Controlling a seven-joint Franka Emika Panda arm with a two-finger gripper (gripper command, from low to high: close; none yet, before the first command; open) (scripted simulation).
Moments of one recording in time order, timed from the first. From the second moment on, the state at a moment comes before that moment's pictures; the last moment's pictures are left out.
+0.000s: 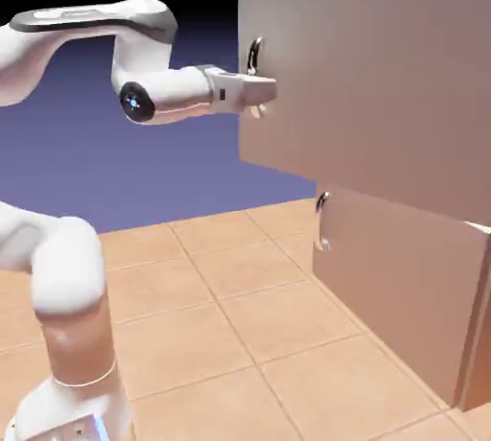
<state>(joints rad) 0.03 -1.01 0.38 -2.64 2.17 2.84 -1.08</state>
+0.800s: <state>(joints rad) 0.10 -1.56 -0.25 -2.95 1.14 2.33 -0.53</state>
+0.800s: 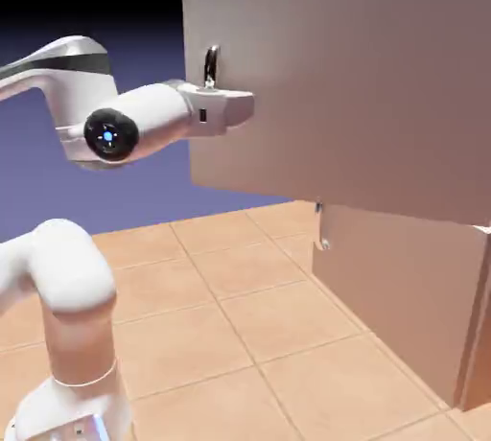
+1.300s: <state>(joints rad) 0.10 -1.53 -0.80 -2.69 0.68 1.77 -0.50</state>
